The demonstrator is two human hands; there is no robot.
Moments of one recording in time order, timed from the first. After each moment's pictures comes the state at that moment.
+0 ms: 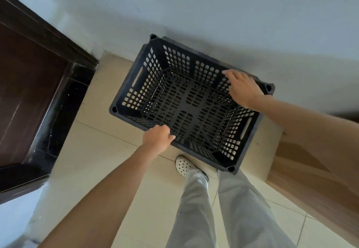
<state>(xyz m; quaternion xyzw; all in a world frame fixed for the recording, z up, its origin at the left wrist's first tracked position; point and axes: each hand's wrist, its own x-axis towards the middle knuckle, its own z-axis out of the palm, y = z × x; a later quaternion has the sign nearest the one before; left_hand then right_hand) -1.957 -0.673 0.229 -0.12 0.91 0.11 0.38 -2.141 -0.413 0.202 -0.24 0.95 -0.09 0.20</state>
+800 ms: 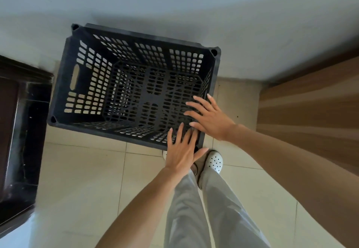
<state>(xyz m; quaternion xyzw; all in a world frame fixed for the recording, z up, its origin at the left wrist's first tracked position) -1.881 -0.483 0.155 0.15 0.96 0.05 0.23 -1.975 -0.324 0.148 -0.35 0.91 -0.05 0.20</state>
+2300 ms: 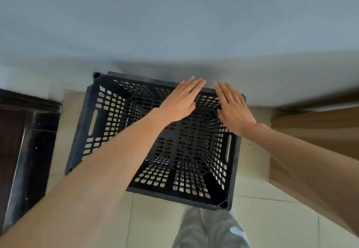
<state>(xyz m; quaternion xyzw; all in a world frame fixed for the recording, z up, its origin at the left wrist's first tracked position) -2.185 -0.559 0.169 0.32 0.92 0.13 0.19 -2.129 -0.353 0.169 -0.12 0.97 -0.07 0.17</state>
